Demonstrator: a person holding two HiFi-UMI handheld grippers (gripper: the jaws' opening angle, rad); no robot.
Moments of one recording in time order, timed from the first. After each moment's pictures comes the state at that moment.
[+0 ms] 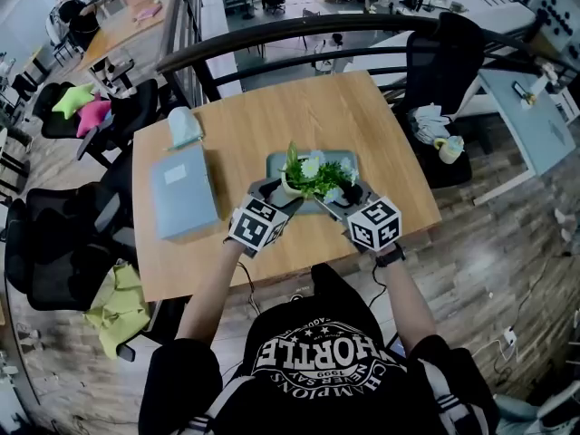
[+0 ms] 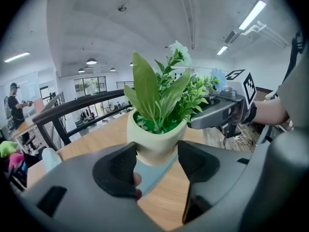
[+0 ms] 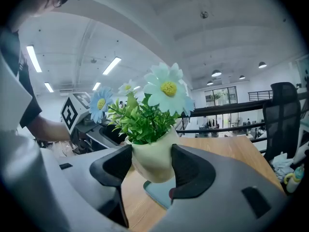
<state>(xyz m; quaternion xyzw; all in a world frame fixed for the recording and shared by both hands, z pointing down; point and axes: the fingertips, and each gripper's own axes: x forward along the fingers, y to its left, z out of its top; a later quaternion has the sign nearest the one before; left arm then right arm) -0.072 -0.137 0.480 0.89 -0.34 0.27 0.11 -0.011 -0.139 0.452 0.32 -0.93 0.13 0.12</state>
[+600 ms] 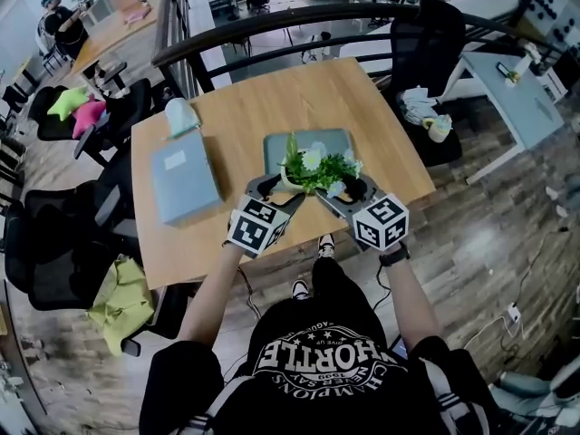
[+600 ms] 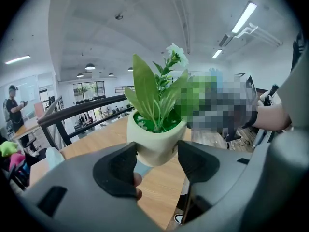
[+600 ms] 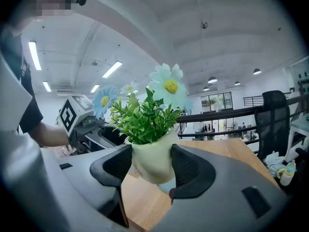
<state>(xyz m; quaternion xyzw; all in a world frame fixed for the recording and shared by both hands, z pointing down) -0.076 -0.046 0.446 0.90 -0.34 0.25 0.09 -0.014 -0.047 0.417 0.35 -0.92 0.11 0.10</state>
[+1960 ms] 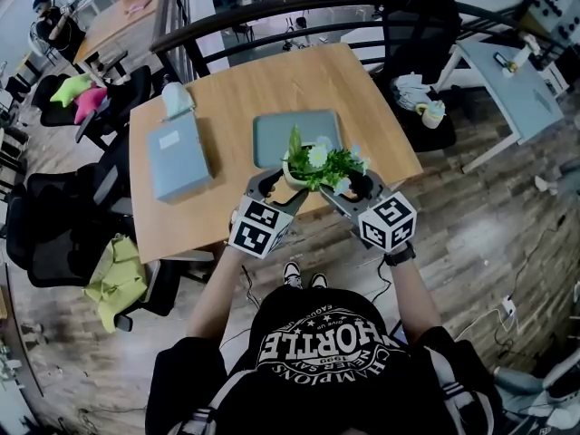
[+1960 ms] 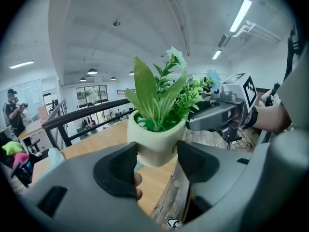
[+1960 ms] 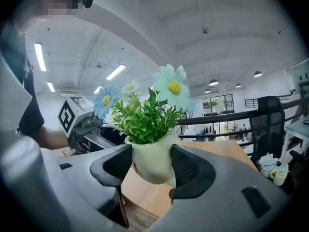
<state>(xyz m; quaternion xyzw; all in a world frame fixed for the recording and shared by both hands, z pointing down) -0.018 0.032 0.412 0.90 -0.36 0.23 0.08 0.045 0.030 0.386 0.34 -0.93 0.10 0.10</state>
